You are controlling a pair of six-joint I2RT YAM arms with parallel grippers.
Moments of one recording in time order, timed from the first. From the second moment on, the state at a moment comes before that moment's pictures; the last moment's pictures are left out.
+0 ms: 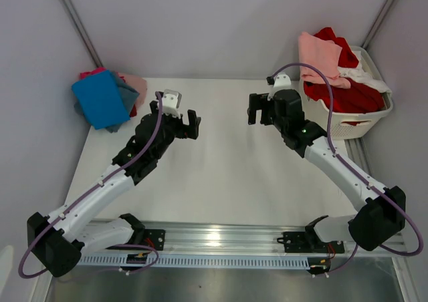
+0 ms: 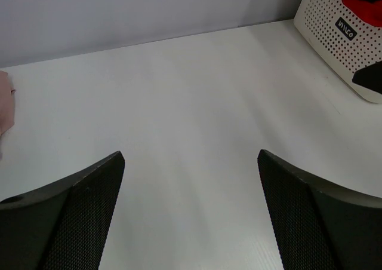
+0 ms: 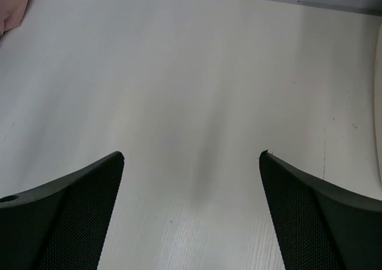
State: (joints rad) left arm -0.62 1.04 0.91 -0.04 -0.26 -0.12; right arm 0.52 1.33 1.19 -0.23 0.20 0.19
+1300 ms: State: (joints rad) left arm -0.63 0.95 0.88 -0.07 -0.28 -0.13; right arm 0.25 2.17 1.87 0.12 1.22 -0.75
